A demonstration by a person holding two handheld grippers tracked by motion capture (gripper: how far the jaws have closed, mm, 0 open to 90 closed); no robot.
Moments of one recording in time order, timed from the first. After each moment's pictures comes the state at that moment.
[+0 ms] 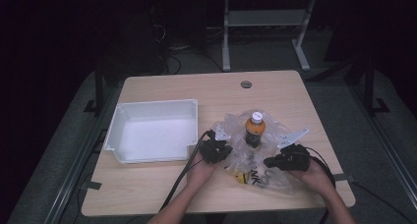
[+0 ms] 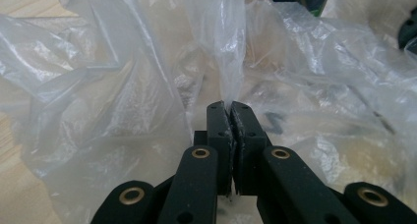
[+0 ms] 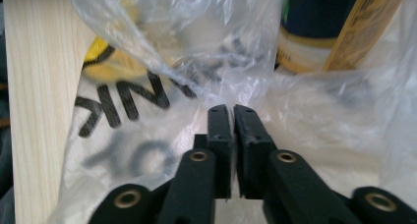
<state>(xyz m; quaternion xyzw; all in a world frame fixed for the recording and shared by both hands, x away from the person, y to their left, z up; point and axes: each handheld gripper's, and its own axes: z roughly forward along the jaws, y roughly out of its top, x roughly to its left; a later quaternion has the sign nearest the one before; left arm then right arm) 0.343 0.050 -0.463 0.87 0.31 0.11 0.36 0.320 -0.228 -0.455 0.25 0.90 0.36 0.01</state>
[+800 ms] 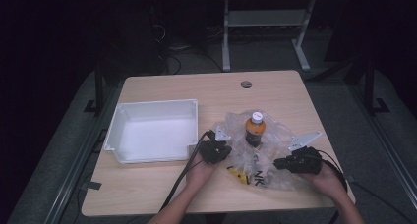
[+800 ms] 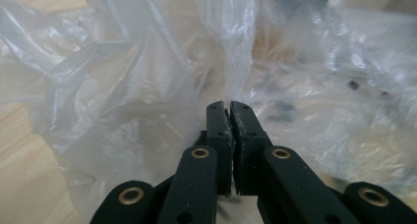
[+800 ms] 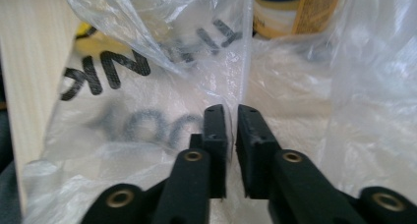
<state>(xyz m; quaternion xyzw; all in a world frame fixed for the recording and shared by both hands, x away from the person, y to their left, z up) 0.338 0.052 -0.457 0.87 0.32 0.11 0.36 0.308 -0.255 -0.451 0.27 0.90 0.36 0.03</state>
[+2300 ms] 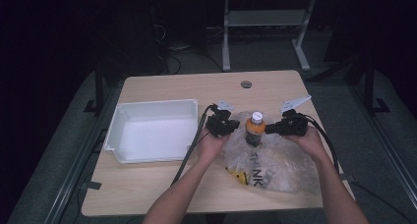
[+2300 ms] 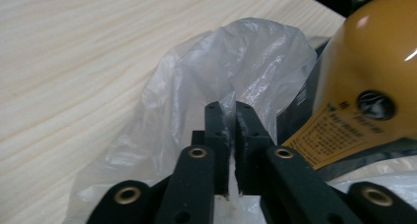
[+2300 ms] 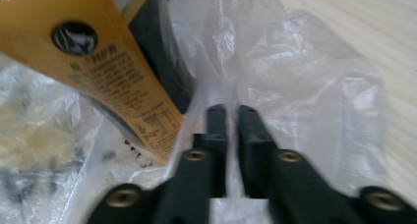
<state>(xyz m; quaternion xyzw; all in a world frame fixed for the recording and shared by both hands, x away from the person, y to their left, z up) 0.402 0.027 -0.424 0.82 0.37 0.10 0.42 0.420 -0.247 -0.439 0.28 0.87 0.41 0.02</state>
